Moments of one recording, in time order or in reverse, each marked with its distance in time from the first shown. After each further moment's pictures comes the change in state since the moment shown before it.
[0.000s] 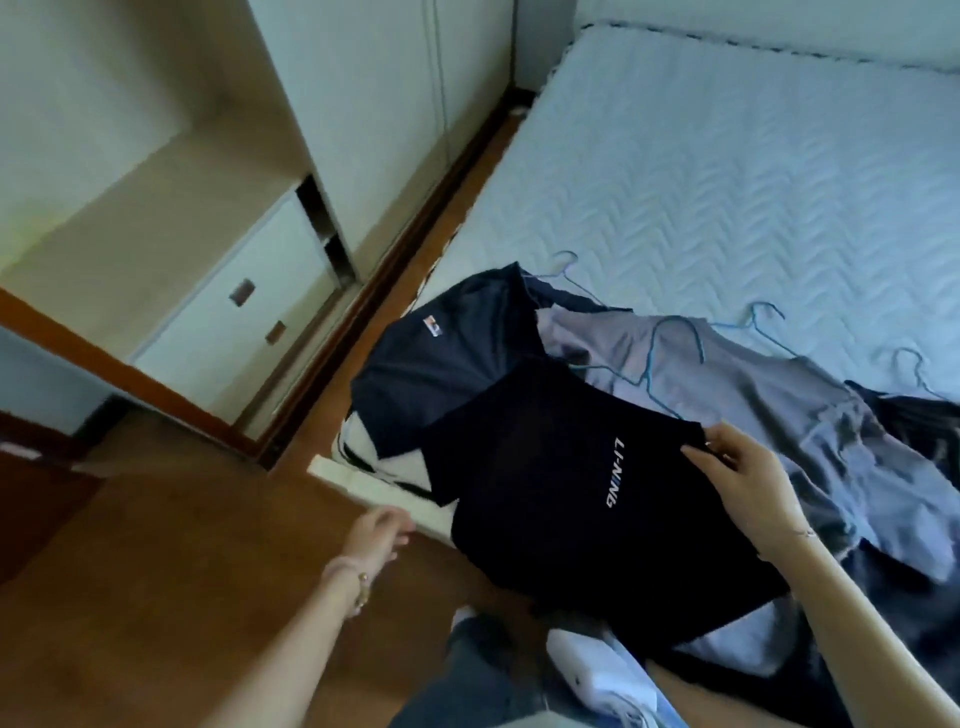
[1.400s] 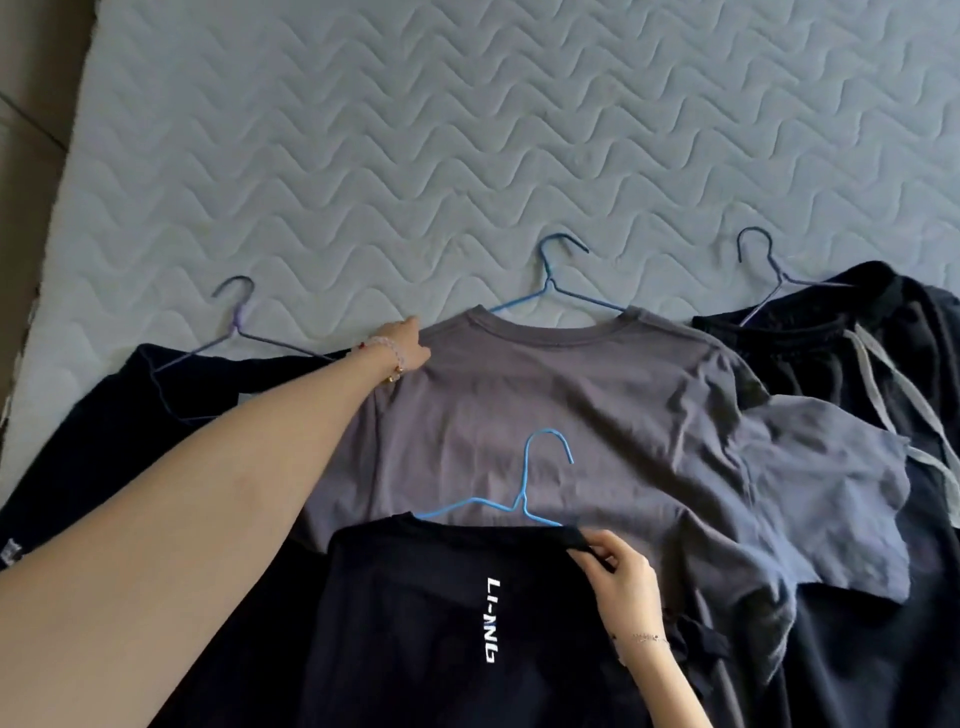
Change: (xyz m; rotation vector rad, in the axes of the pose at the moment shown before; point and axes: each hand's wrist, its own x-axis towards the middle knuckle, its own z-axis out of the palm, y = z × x) left_hand 0.385 0.333 0.514 1.443 -0.323 0.573; right_hand 0.191 0.306 0.027 0.219 0.216 0.712
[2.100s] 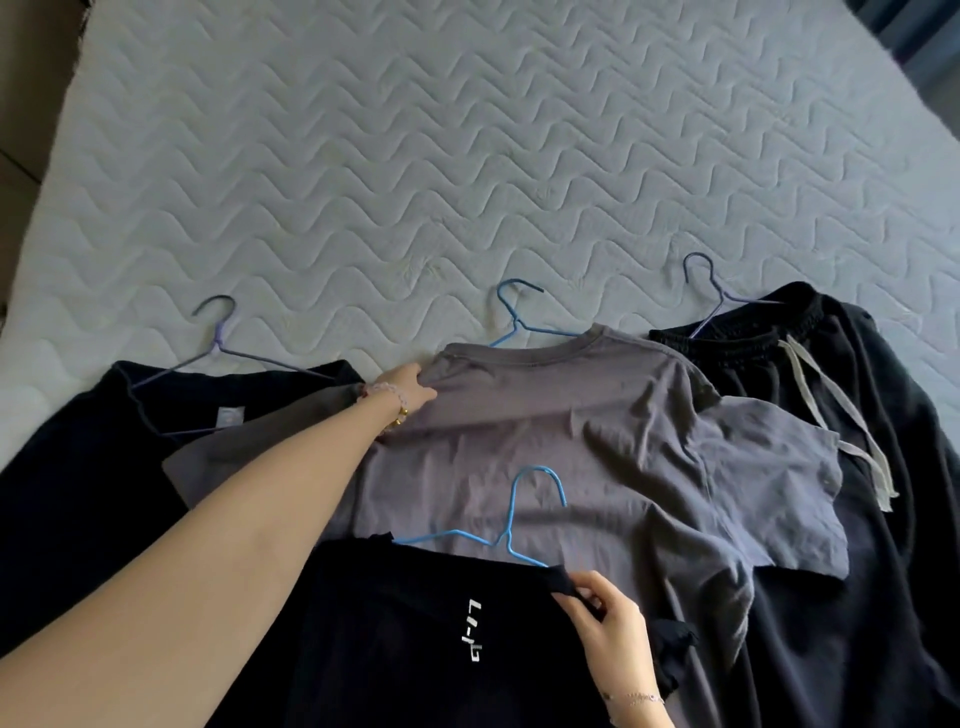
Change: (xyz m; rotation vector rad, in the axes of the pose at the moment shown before) left_hand -0.037 0.019 0.030 -0.132 -0.064 -0.017; right_hand -0.048 0.018 -0.004 0.066 0.066 -0.082
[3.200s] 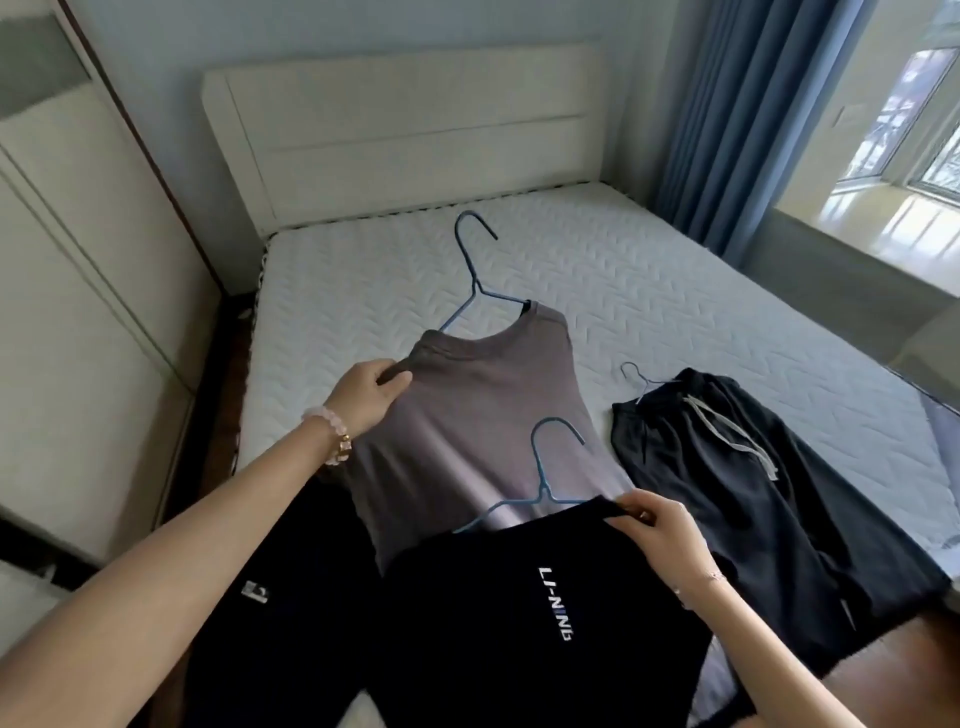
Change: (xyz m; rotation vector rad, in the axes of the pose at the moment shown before) left_hand -0.464 -0.085 -0.187 -0.325 0.519 0.570; right_hand -0.270 -0.165 -0.083 -0.051 0.176 -0.334
